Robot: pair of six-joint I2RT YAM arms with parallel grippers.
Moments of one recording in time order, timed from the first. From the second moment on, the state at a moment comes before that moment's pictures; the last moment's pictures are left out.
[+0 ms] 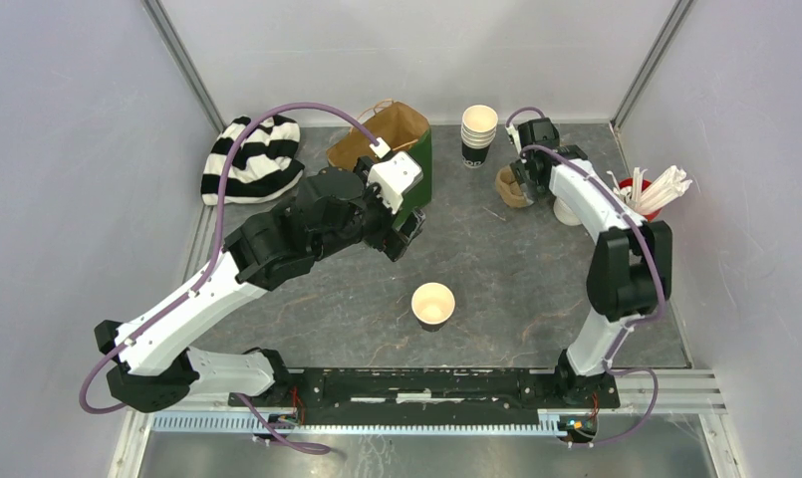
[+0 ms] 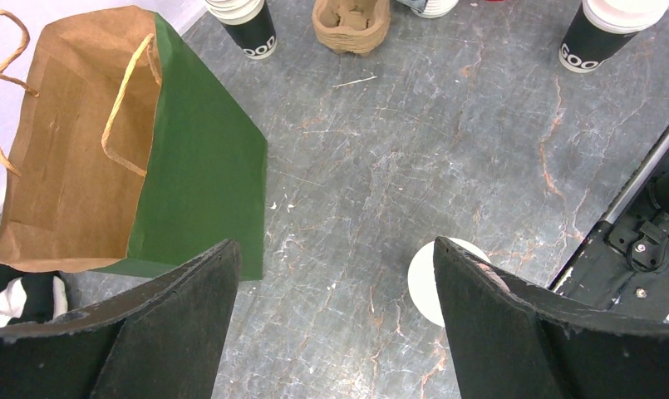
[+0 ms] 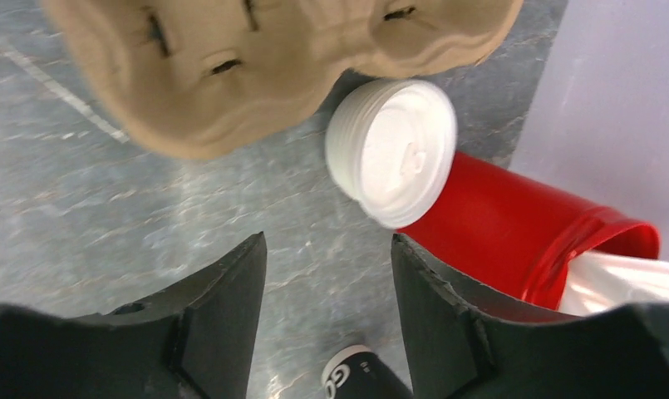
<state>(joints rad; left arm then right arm) -1.00 1.20 1.53 -0.72 -0.20 0.06 0.21 1.73 1.43 -0.71 0.39 -0.22</state>
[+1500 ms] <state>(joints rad) -1.00 1.20 1.53 -0.73 -0.20 0.06 0.07 2.02 1.58 -0.70 0.38 -0.30</state>
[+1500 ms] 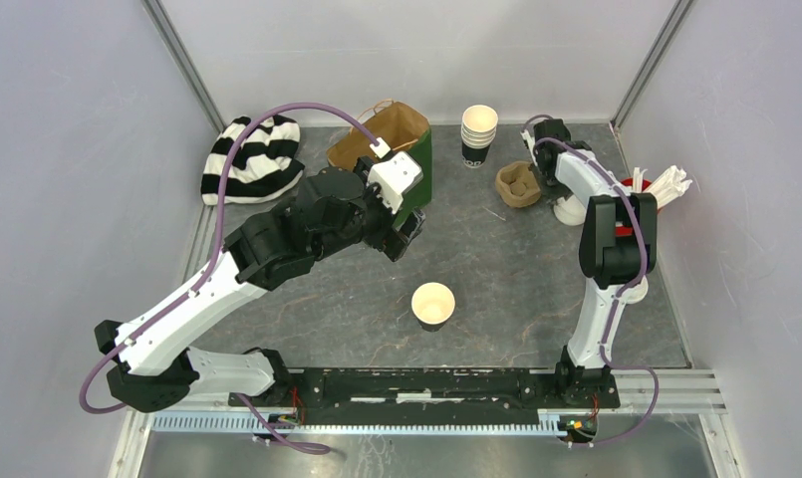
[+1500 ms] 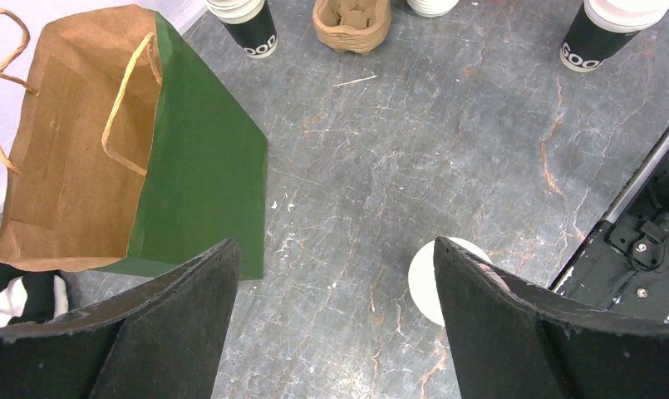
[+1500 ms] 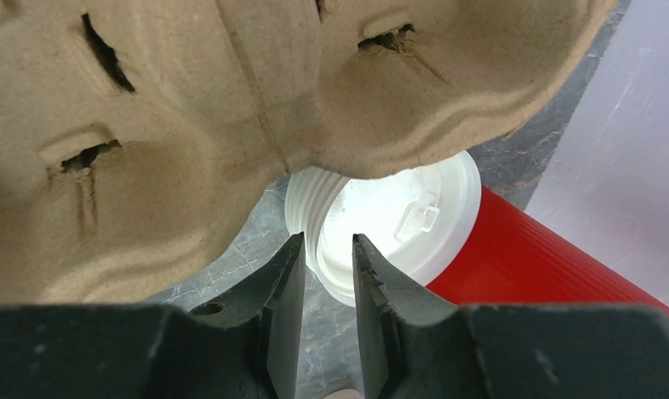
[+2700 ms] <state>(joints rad) -1.00 1.20 1.53 -0.73 -0.20 0.06 -0.01 2.05 1.60 -0.68 0.13 -0.24</state>
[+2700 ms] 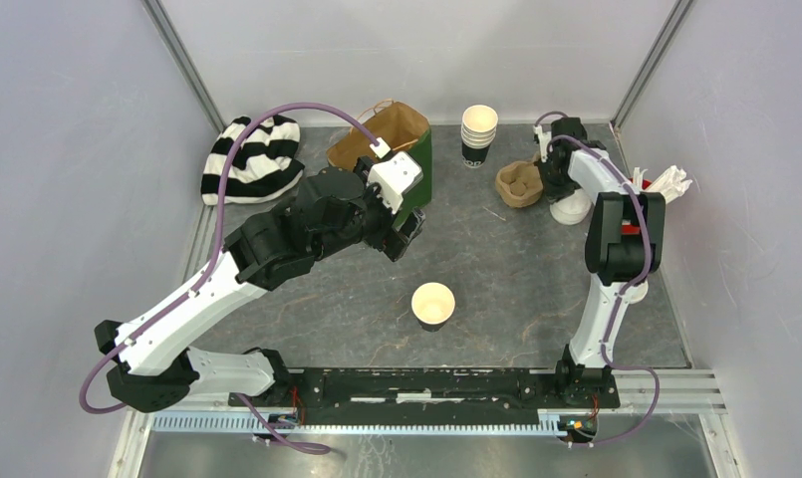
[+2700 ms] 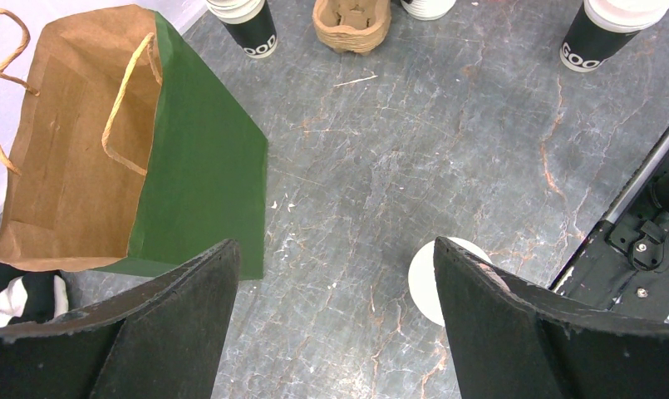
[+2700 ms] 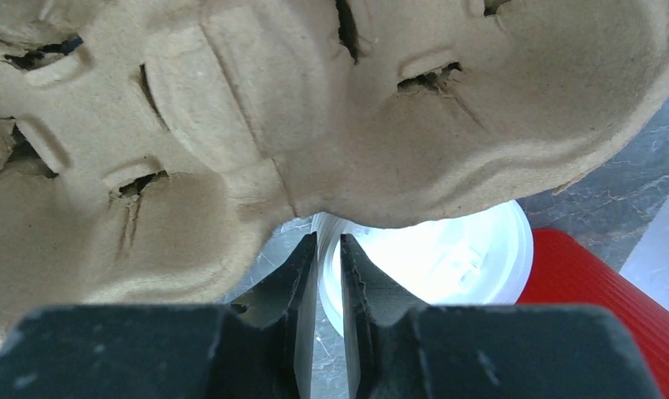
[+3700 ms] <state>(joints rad) -1.00 1.20 1.53 -0.73 -0.20 0.06 -0.17 1.99 1.51 -0.64 -0.30 -0.10</state>
